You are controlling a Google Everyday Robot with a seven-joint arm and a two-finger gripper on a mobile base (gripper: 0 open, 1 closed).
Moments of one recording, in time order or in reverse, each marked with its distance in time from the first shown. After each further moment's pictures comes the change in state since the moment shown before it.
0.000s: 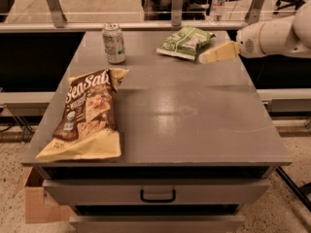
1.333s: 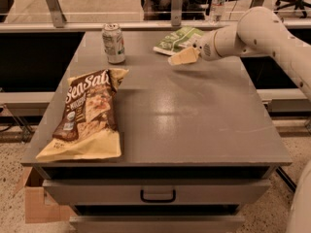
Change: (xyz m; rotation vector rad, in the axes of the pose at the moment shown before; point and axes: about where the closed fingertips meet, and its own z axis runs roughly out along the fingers) arm -0.004 0.038 0.106 -0.069 0.055 0.020
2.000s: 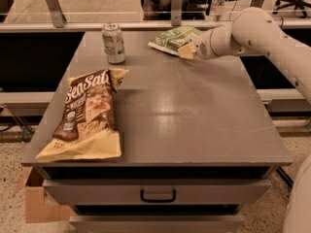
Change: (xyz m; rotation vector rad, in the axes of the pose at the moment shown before) arm -0.007 -0.004 0.006 0.047 -0.005 0.013
